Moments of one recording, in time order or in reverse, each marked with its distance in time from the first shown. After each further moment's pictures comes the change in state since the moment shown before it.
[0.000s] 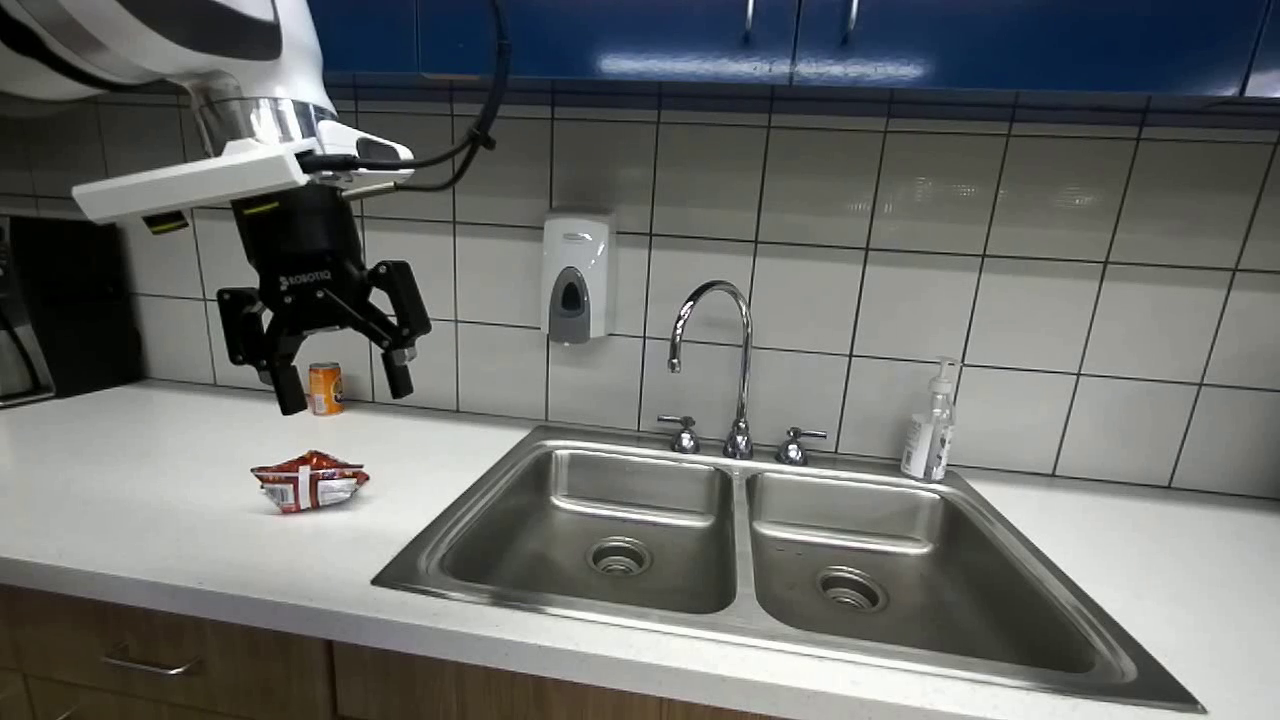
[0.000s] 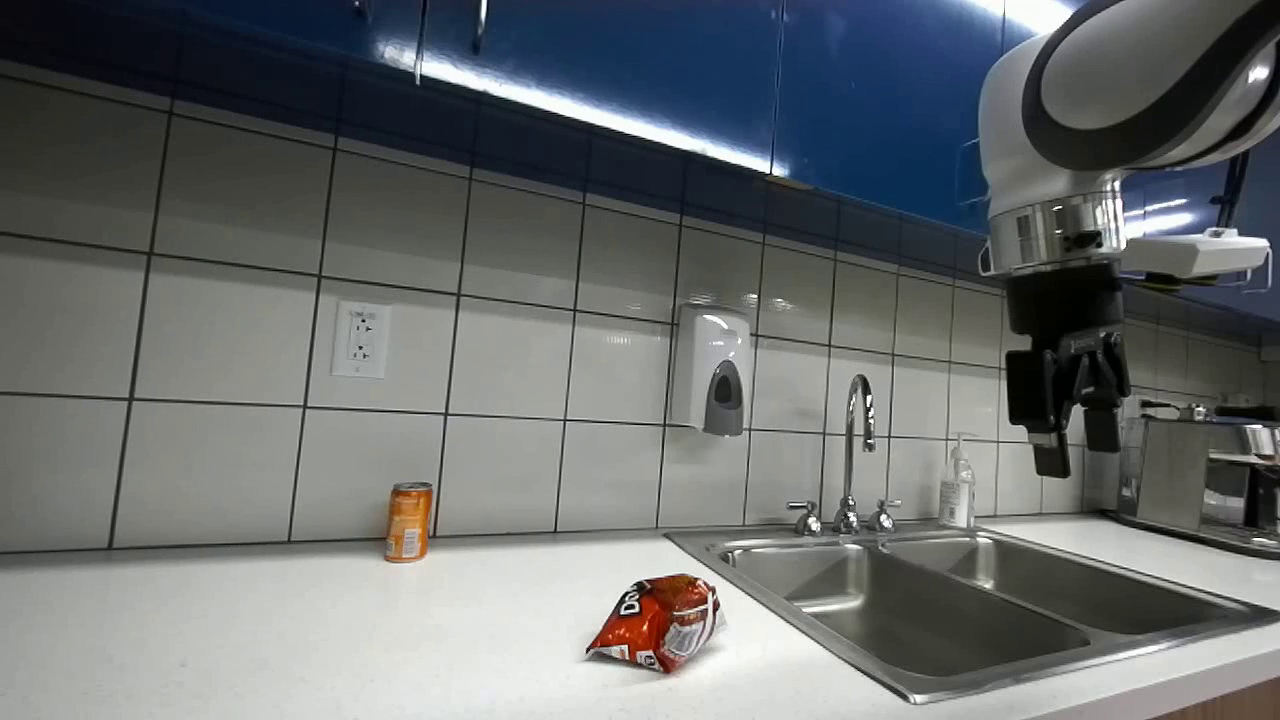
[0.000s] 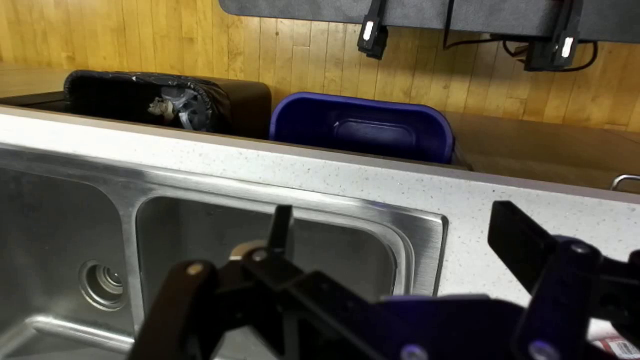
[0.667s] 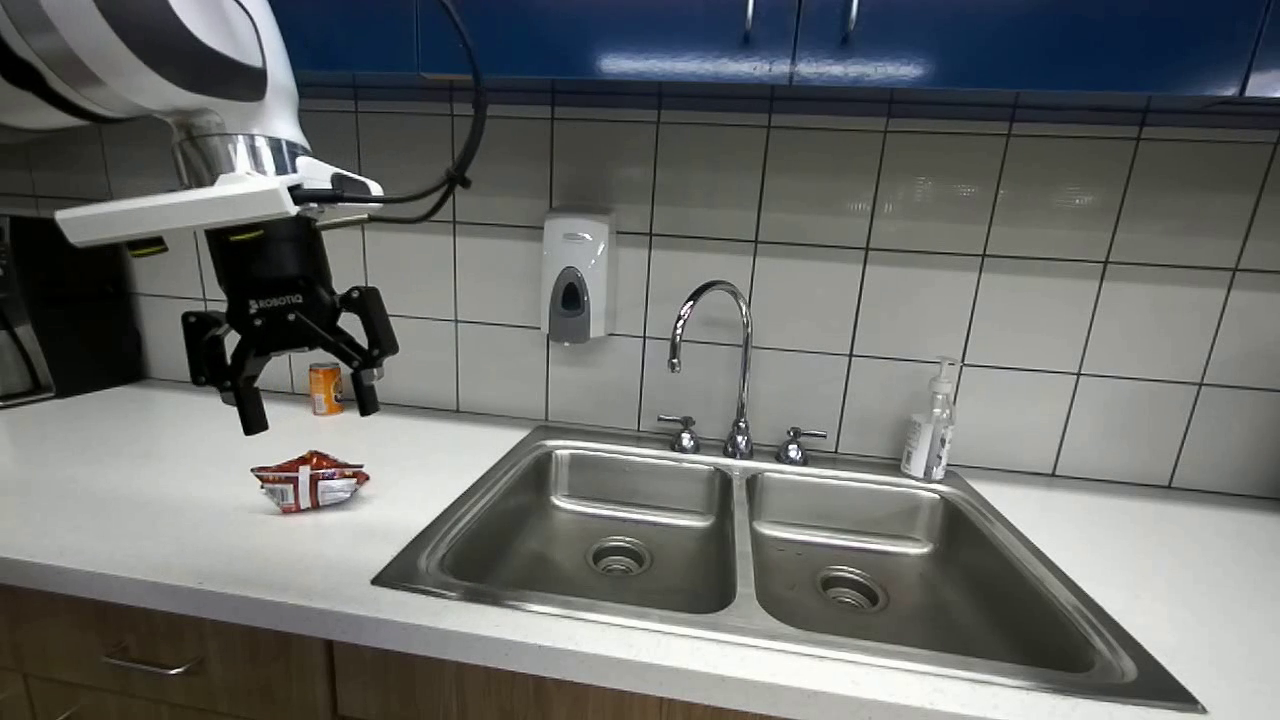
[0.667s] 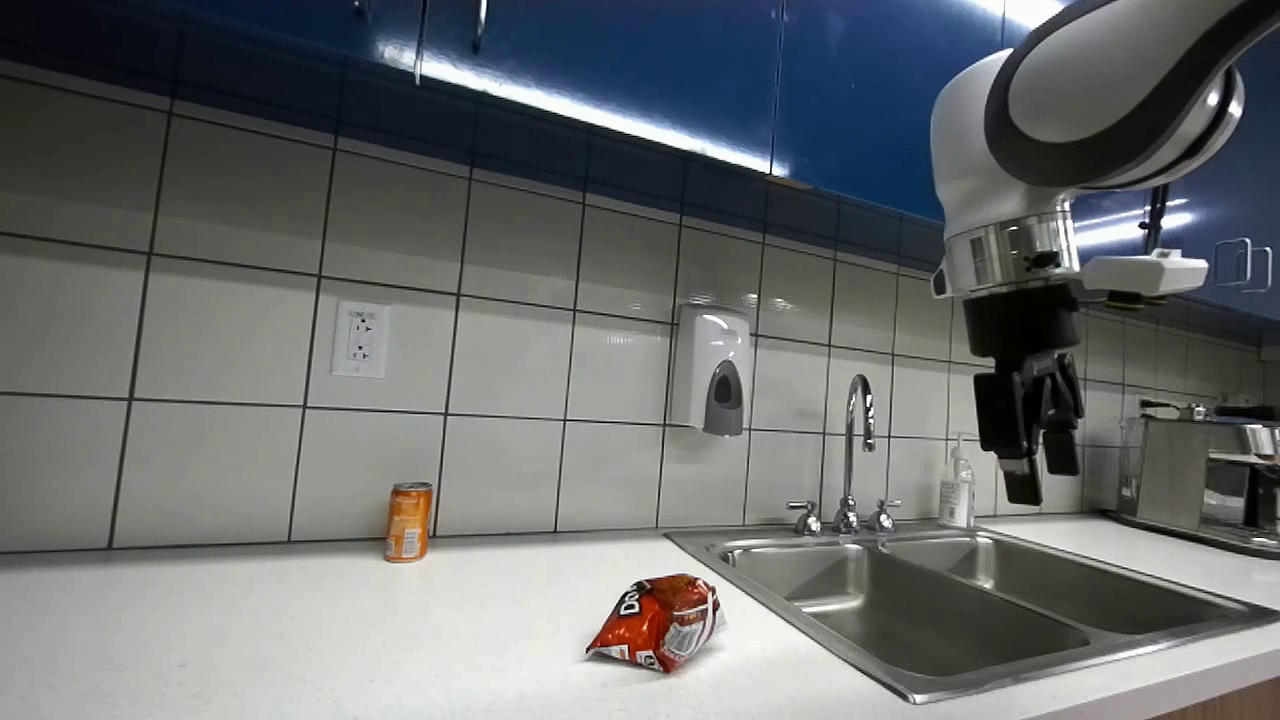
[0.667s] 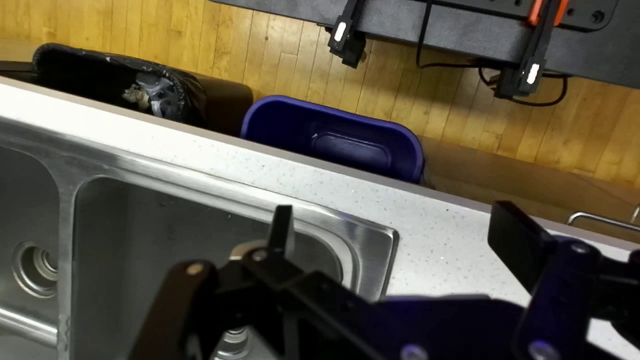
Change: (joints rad) arm 0.116 0.092 0.007 0.010 0.009 0.009 -0.003
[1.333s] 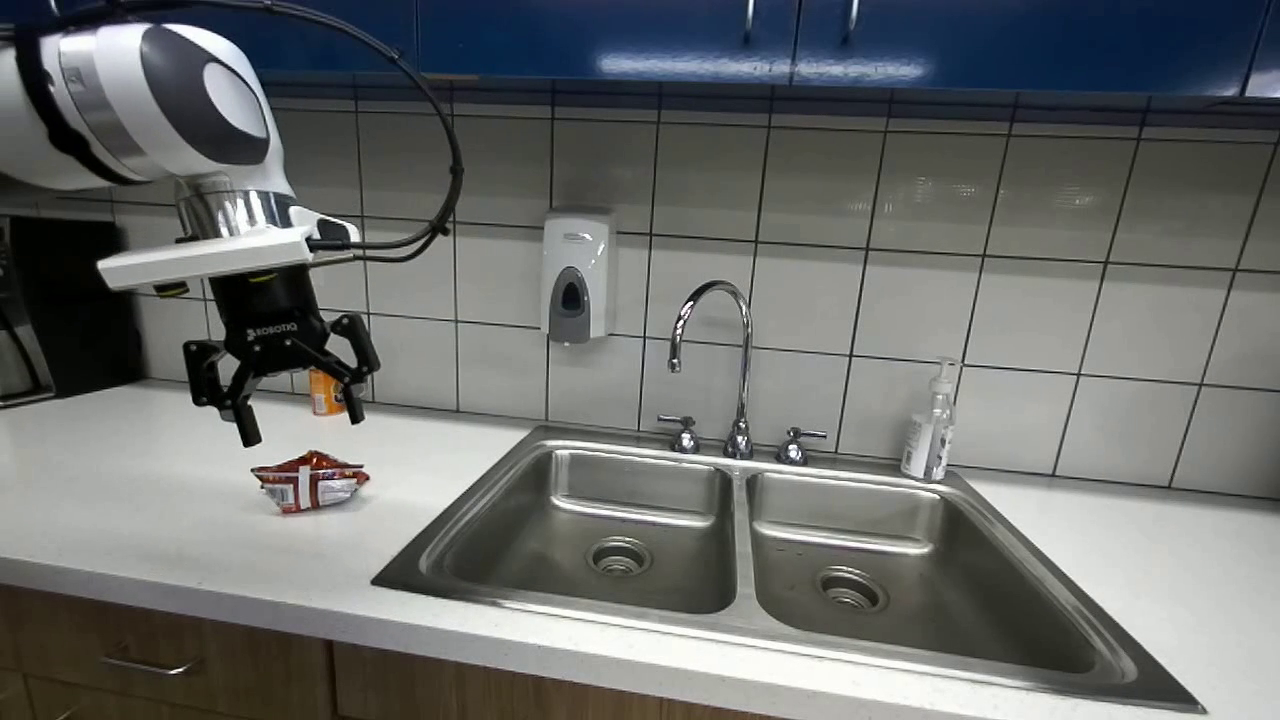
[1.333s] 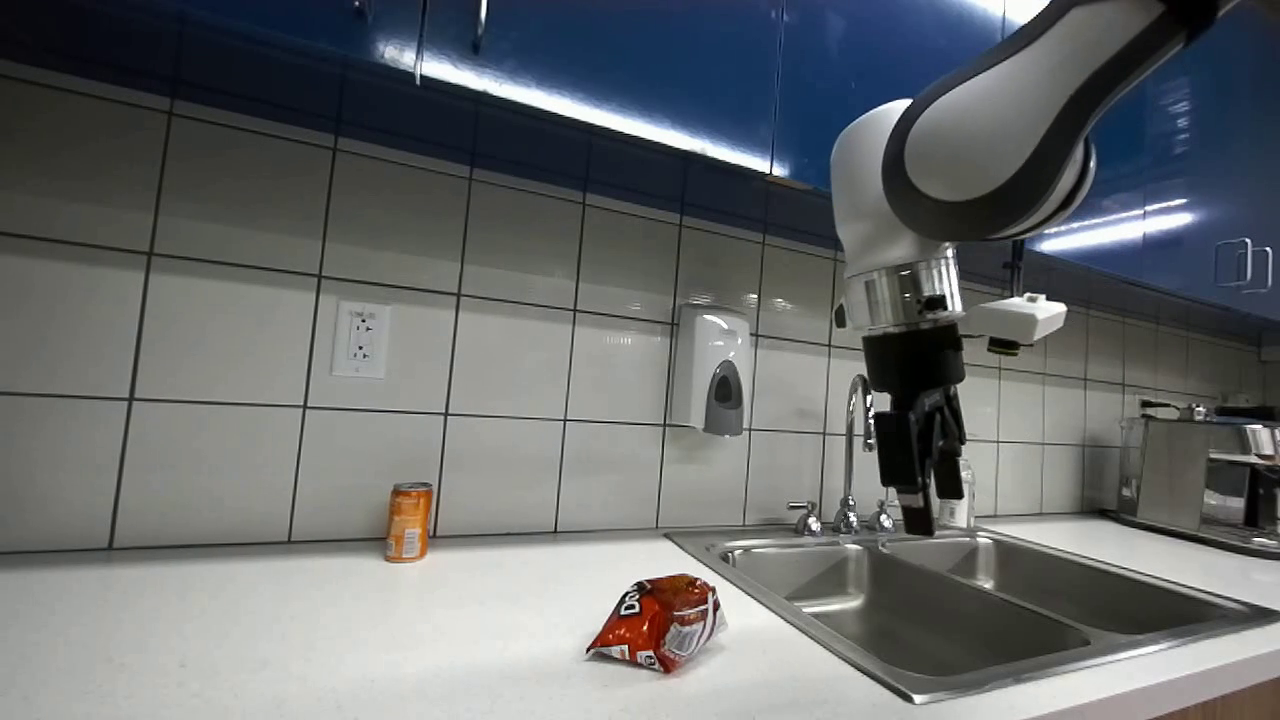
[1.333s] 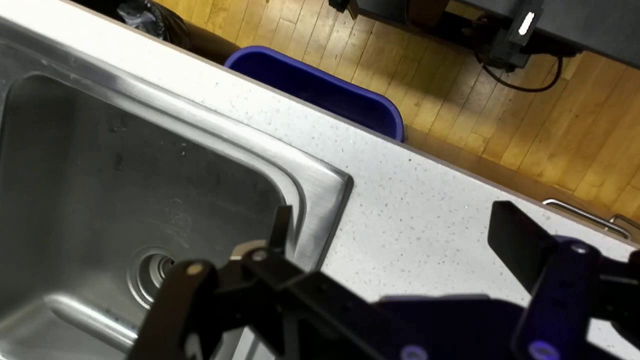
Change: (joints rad) arm 0.076 0.264 0.065 0.098 0.000 0.150 0.000
